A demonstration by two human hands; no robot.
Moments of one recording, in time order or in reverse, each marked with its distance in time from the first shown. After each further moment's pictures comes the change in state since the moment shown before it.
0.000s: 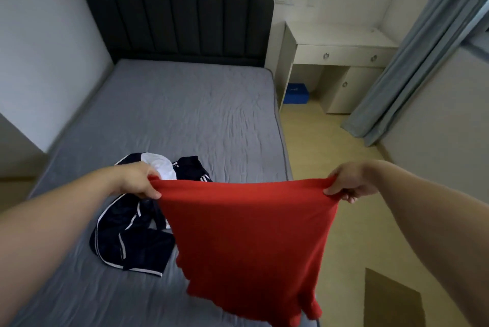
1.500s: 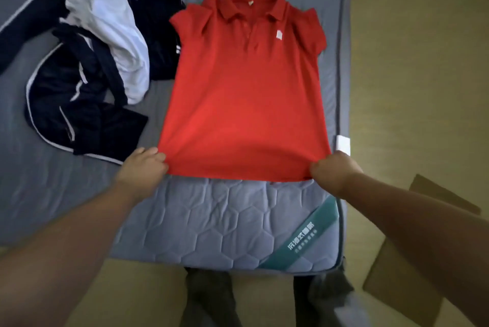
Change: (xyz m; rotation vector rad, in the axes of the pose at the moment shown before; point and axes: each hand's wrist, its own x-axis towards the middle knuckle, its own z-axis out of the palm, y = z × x) left_hand 0.225 -0.193 0.369 1.067 0.194 0.394; right_hand 0.410 0.214 0.223 -1.502 0.084 -0.482
